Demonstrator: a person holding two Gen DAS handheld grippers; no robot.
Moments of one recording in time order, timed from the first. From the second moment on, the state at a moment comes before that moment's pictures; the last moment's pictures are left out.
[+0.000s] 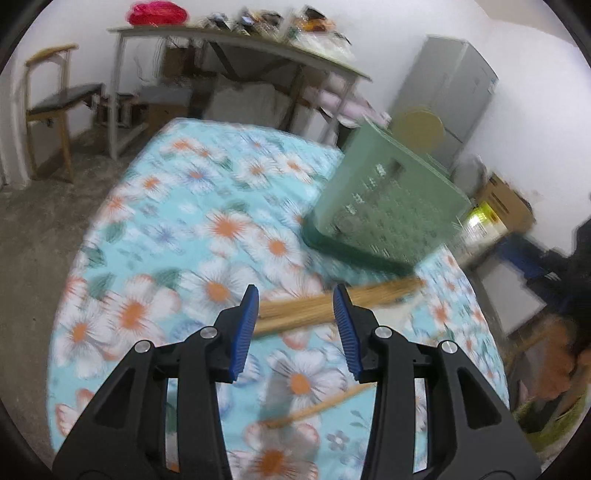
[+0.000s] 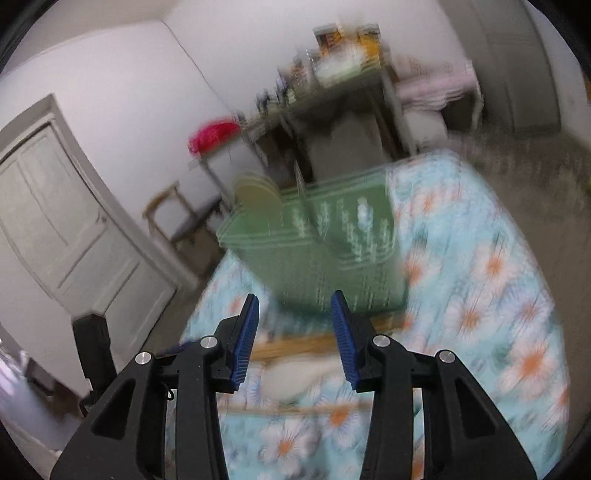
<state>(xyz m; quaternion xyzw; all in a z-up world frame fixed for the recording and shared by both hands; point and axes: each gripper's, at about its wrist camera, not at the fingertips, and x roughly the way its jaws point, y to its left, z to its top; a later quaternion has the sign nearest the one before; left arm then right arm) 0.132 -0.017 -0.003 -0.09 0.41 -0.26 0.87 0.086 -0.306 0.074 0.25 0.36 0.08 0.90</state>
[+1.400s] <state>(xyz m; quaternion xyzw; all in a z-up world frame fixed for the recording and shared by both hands) 0.190 -0.037 -0.038 -0.07 0.53 -0.27 0.80 0.087 -0.321 0.010 0.33 0.45 0.08 0.83</state>
